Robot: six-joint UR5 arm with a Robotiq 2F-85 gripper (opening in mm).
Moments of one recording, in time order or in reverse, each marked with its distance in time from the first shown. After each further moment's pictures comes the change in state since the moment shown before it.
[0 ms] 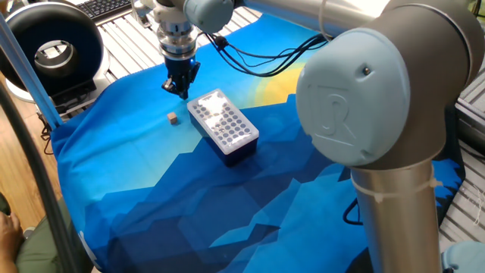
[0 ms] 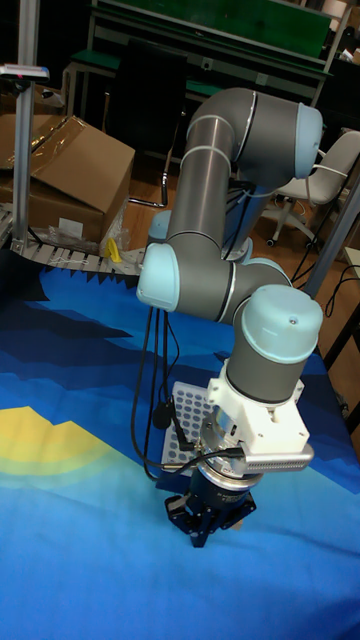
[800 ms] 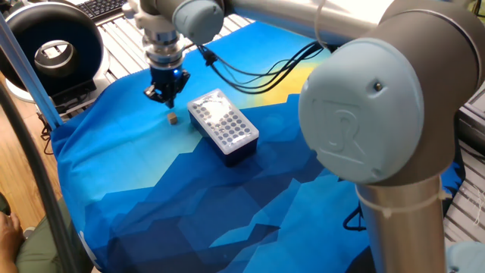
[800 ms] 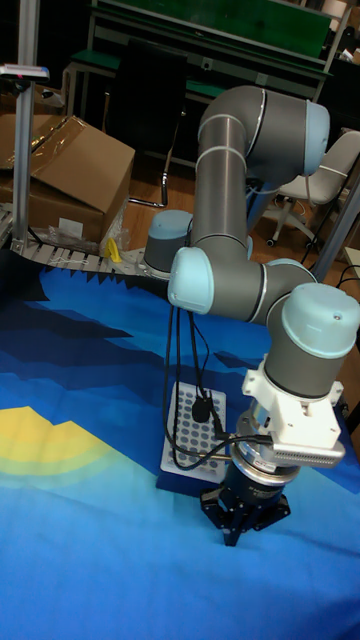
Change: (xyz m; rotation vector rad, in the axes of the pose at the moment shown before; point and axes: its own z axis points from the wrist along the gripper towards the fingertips) arm -0.007 0.054 0.000 -0.005 -0.034 0.197
